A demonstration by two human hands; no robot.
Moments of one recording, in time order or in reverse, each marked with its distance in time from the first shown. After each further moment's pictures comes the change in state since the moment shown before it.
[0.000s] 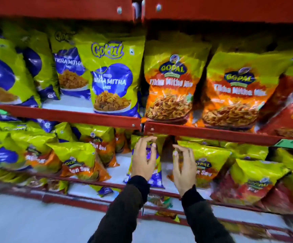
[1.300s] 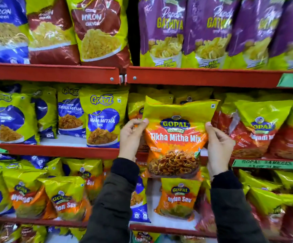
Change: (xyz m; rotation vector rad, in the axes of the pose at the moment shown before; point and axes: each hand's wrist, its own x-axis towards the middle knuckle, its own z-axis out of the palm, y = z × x) left_hand 0.089 0.191 -0.061 -0.771 -0.032 -0.233; right_hand 0.113 -0.110 -0.174 0.629 0.424 0.163
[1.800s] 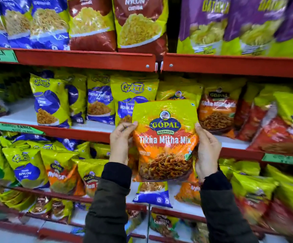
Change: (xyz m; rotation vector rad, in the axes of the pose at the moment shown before) left_hand -0.025 0.013 -0.125 -0.094 0.149 -0.066; right_hand -0.089 0.032 0.082 0.220 -0.151 0.272
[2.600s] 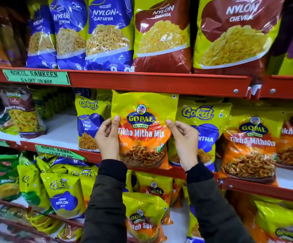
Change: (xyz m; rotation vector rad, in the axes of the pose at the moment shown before) left_hand 0.193 0.079 -0.184 0.066 0.366 0.368; right_hand 0.016 0.101 0.277 -0.244 -0.287 -0.134
